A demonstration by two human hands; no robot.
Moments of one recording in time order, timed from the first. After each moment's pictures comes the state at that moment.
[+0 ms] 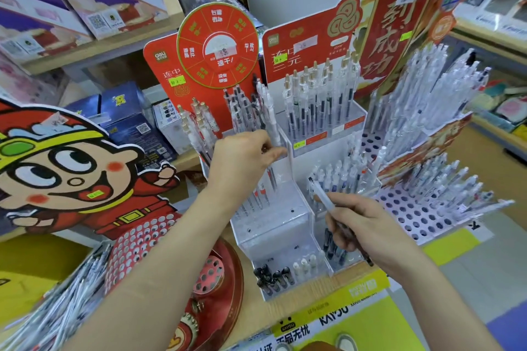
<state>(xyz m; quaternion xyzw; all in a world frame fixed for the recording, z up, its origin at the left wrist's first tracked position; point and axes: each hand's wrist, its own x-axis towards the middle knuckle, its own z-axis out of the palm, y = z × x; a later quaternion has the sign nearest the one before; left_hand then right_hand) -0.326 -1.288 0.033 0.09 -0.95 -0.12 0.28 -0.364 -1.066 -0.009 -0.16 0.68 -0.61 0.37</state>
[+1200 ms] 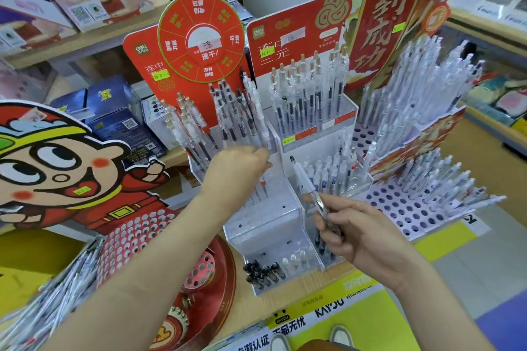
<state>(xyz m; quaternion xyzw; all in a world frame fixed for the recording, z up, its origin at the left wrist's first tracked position) -0.325 -1.288 0.005 0.01 -0.98 0.06 0.18 -0.368 -1.053 -0.019 -0.06 0.46 -0.72 0.51</state>
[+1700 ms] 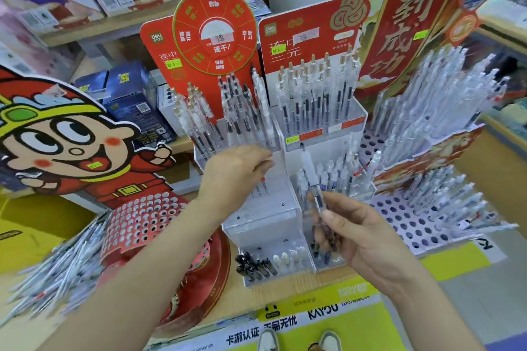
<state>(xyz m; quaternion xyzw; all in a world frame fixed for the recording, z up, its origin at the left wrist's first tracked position) -0.307 -1.273 -0.002 0.08 -0.96 -0.04 0.27 -0.376 -1.044 -0.018 -0.10 0.46 -0.74 0.48</state>
